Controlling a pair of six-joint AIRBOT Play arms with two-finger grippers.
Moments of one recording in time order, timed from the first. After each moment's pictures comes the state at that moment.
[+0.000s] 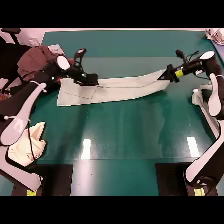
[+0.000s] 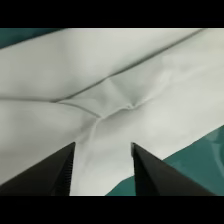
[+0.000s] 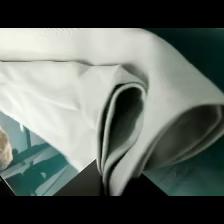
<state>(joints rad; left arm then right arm) -0.30 -1.72 1.58 1.12 -0.94 -1.51 -0.23 -2.05 1.97 -0.73 1.58 1.35</state>
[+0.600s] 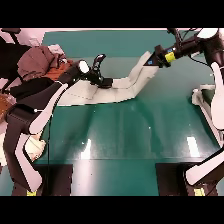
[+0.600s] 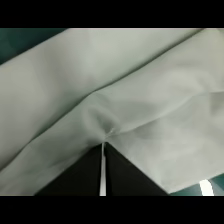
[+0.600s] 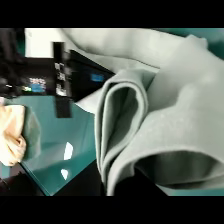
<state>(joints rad) -0.41 -1.96 1.79 1.04 -0.93 -1.43 0.01 -1.79 1.97 -0.72 1.51 1.51</state>
